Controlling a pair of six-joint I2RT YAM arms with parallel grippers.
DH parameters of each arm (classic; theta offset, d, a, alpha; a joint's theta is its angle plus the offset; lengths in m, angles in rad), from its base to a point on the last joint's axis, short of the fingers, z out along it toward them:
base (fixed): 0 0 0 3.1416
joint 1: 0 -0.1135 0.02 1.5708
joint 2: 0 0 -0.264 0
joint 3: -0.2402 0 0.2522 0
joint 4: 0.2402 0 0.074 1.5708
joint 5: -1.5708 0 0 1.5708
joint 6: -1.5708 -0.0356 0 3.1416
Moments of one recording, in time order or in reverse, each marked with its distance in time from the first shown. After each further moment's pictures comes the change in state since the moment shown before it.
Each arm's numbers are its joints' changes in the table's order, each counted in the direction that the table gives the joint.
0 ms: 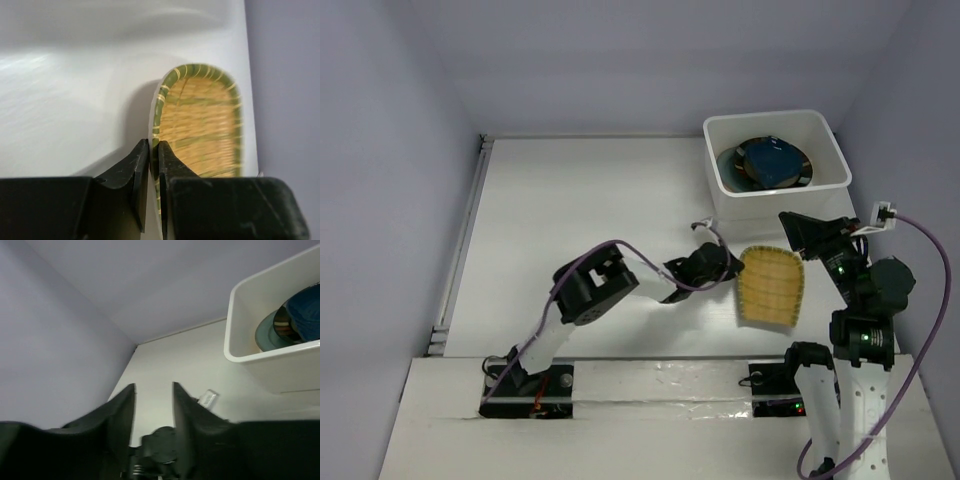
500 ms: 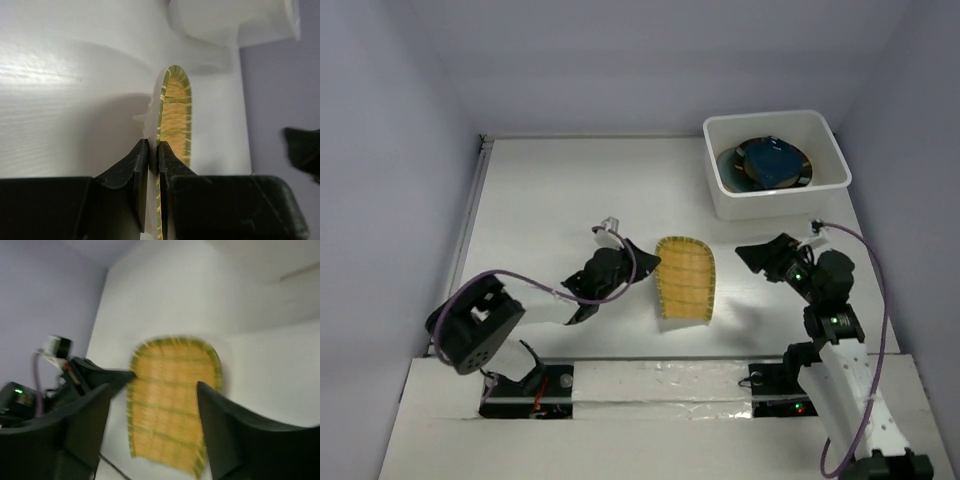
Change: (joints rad) left arm -0.238 -0.758 0.895 -0.178 -0.055 -0.060; right arm -0.138 0.065 0.311 -0.013 -0.005 0.022
